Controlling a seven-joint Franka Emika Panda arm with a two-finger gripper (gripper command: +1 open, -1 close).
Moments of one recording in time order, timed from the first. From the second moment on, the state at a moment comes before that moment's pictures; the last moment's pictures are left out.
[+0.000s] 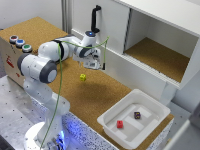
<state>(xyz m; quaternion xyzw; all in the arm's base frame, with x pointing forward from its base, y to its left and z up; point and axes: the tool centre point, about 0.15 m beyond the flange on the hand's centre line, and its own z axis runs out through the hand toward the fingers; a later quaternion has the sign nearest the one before) 0.401 0.107 0.310 -0.92 -0.37 -0.07 0.06</state>
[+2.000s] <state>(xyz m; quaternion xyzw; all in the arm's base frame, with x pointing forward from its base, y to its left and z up) 0.429 0.125 0.212 -0.96 -0.28 -0.05 0.04</state>
